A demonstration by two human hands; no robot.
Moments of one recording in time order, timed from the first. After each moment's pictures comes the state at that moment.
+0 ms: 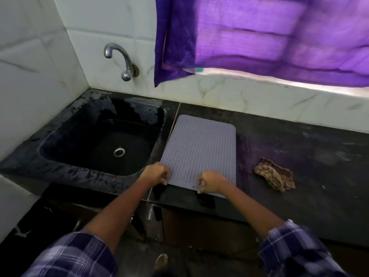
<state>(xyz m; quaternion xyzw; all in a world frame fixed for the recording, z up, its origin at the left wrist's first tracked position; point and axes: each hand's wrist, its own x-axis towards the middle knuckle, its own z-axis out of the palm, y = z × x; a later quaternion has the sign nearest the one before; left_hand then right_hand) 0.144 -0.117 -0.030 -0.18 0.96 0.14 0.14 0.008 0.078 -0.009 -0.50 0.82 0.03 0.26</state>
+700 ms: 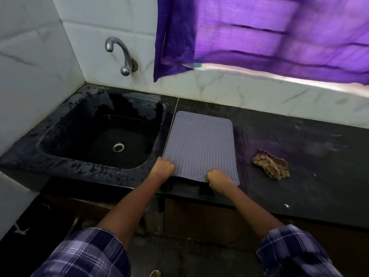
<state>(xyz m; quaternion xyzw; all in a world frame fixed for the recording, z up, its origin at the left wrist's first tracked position) 0.147 -0.095 -0.032 -0.09 0.98 -0.14 0.15 0.039 0.097 -0.016 -0.45 0.87 0.10 0.17</state>
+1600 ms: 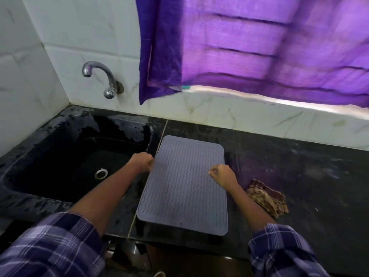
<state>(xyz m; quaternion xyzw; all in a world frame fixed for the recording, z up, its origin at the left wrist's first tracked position) 0.039 -0.189 0.023 -0.22 0.96 0.03 0.17 -0.111 0.076 0.003 -0.30 0.92 -0.19 0.15</state>
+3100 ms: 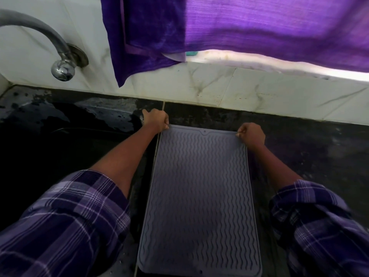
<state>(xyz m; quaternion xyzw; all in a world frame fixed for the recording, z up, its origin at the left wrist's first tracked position) -0.176 -0.304 -0.020 -0.25 0.96 0.09 0.12 -0.300 -0.024 -0.017 -0.14 0.97 -0.20 0.06</state>
